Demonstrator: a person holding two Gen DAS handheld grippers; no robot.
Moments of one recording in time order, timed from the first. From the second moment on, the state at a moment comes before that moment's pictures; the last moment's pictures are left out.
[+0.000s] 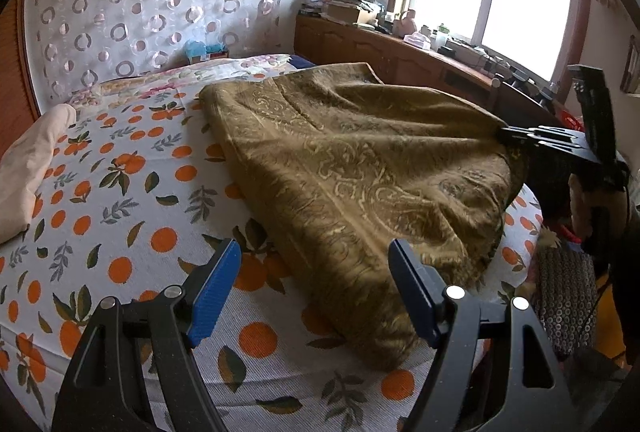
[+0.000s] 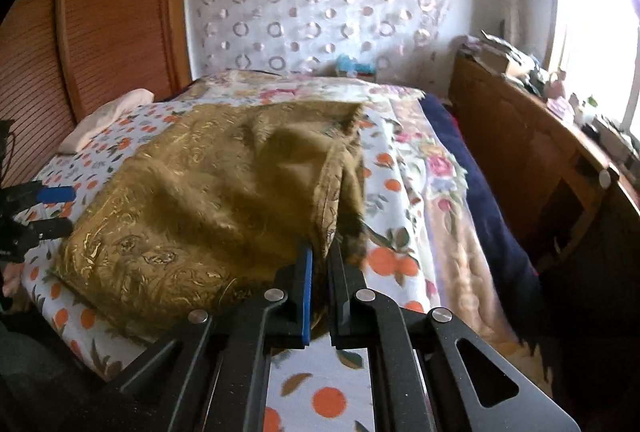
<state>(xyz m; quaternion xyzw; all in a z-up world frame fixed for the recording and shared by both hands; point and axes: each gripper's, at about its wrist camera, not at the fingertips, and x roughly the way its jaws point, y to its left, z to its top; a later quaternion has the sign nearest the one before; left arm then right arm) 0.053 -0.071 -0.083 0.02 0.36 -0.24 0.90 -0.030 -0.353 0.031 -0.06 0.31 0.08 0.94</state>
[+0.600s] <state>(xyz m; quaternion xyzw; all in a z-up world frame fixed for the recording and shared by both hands) 0.046 -0.078 -0.099 0.04 0.41 -0.27 0.87 -0.029 -0.335 0.034 -0.09 0.32 0.07 0.94</state>
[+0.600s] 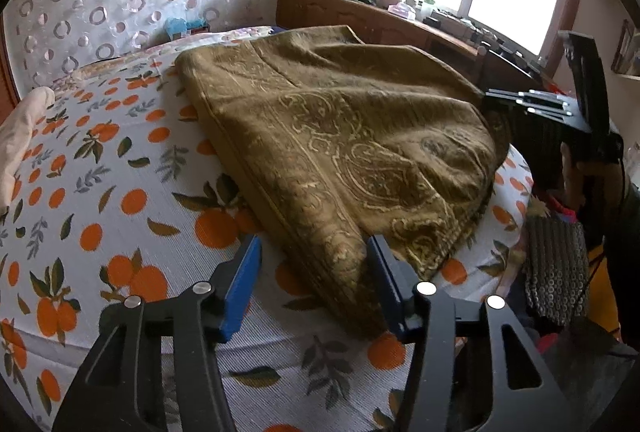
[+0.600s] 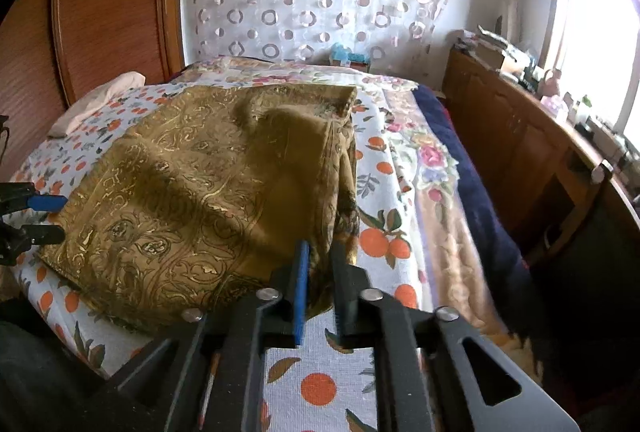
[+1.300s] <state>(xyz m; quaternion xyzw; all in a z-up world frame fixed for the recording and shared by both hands) 0.056 -0.083 -0.002 0.00 0.29 -0.31 0.91 -0.067 -0.273 0.039 -0.09 0.30 0.22 0.92</state>
